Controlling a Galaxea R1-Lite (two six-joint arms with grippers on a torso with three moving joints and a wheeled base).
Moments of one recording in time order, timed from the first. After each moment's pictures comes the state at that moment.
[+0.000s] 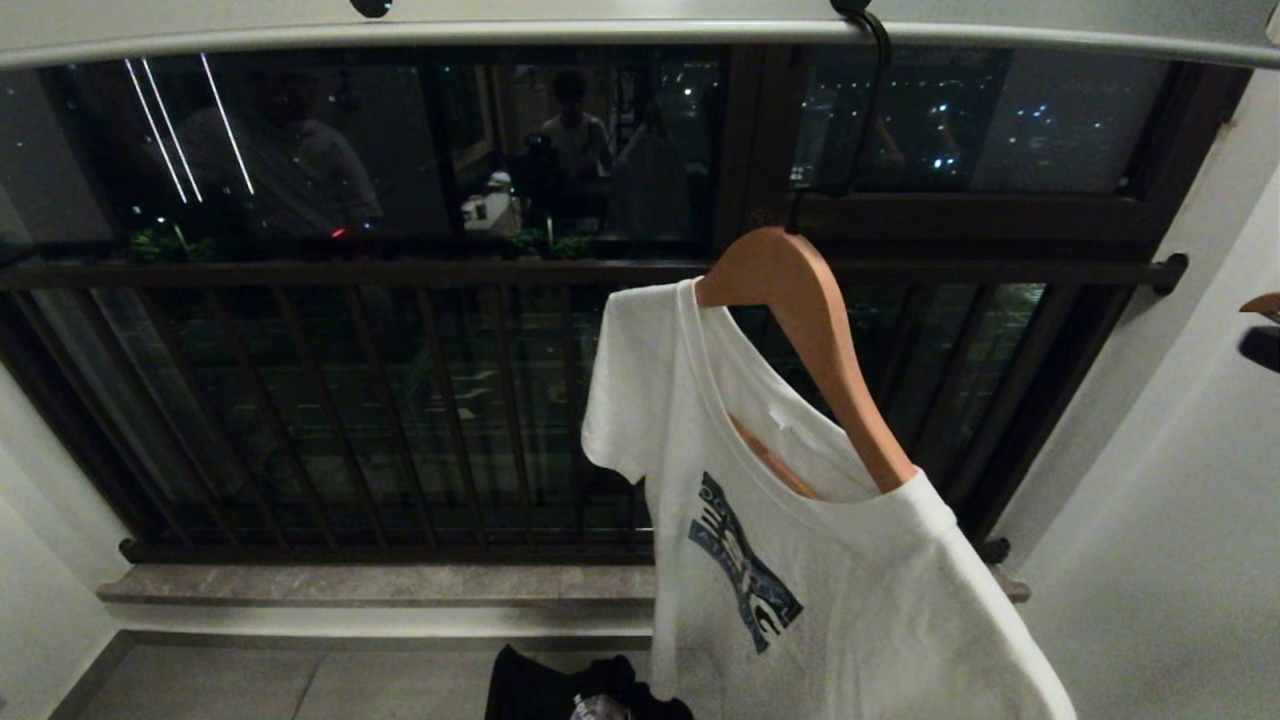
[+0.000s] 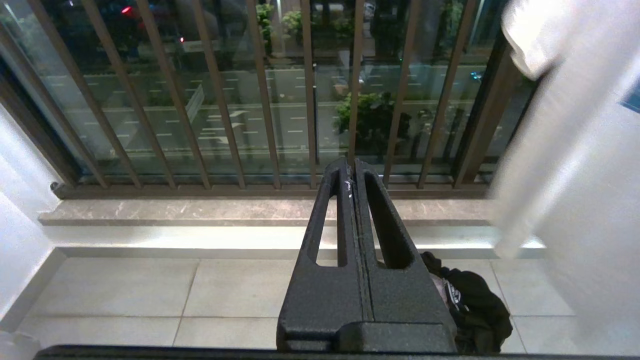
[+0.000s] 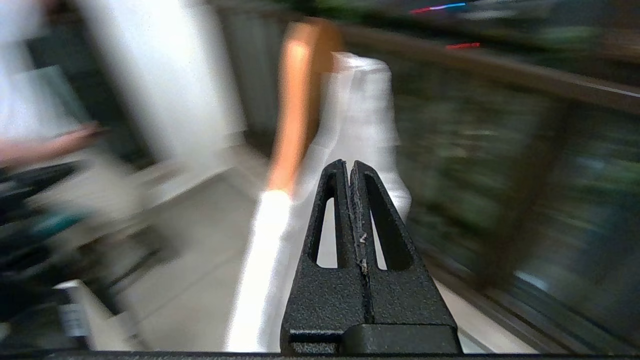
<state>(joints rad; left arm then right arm) 0.00 0.00 0.00 -0.01 0.00 0.00 -0.12 0.87 -0.78 -0.16 0.85 0.08</state>
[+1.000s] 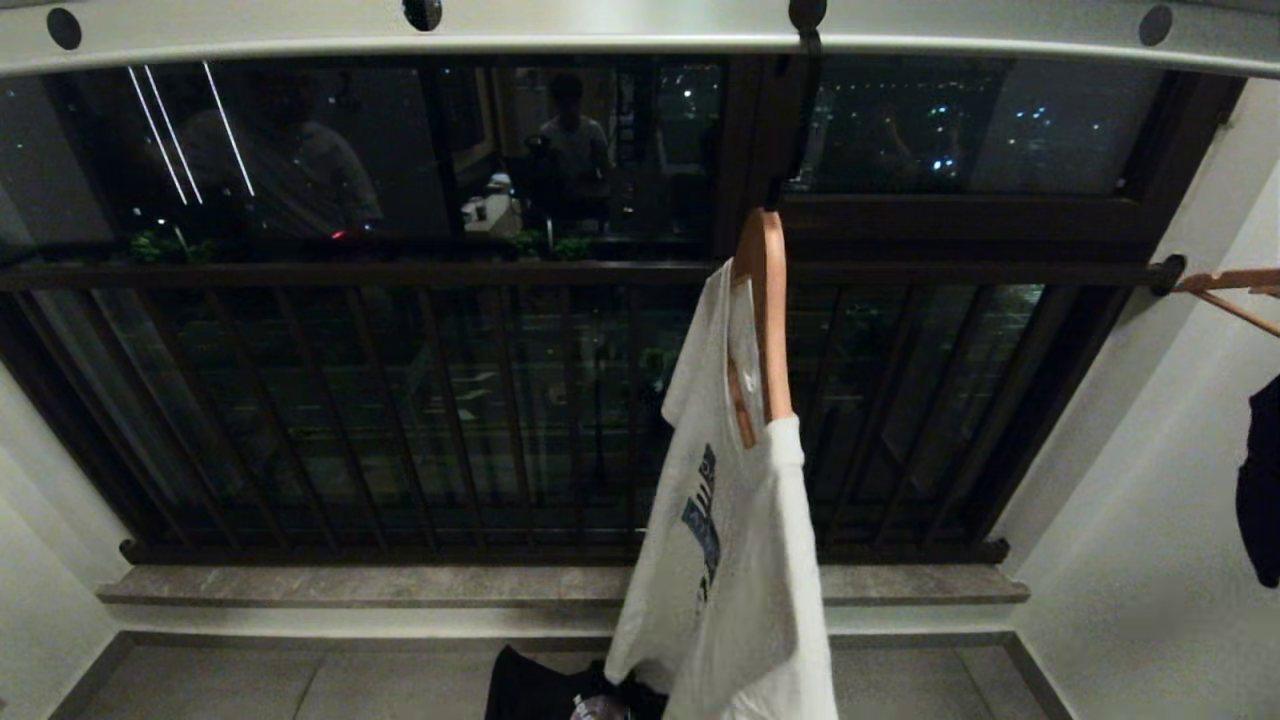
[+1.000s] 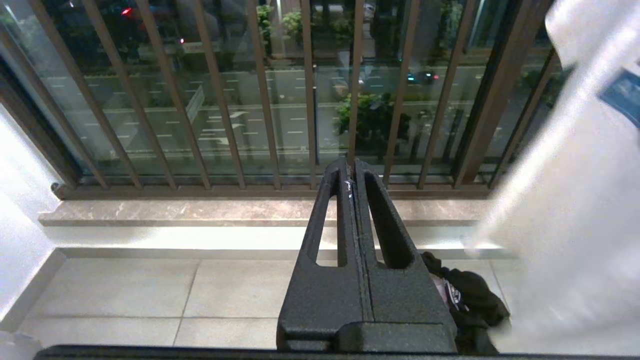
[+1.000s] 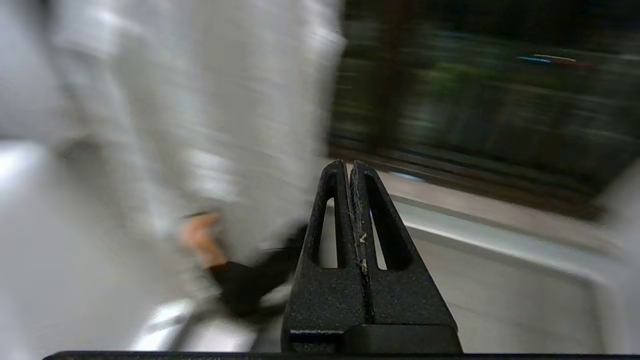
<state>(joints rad) 0.00 0.00 0.00 0.00 0.00 0.00 0.01 0.09 -0.46 0.49 0.28 -0.01</state>
